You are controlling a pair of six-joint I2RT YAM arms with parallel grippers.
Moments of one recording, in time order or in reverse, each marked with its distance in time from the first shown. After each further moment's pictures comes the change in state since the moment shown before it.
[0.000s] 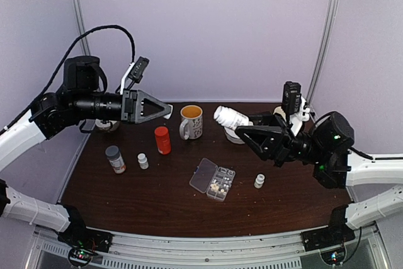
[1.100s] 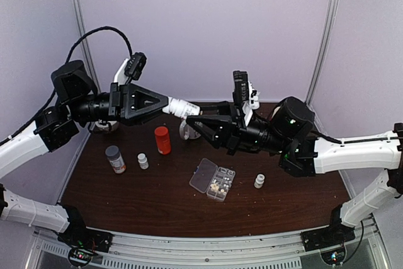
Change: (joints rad) left arm -0.015 -0.058 -0.156 0.475 0.254 -0.372; right arm 0.061 0.355 0.302 -0.039 0.079 -0.107
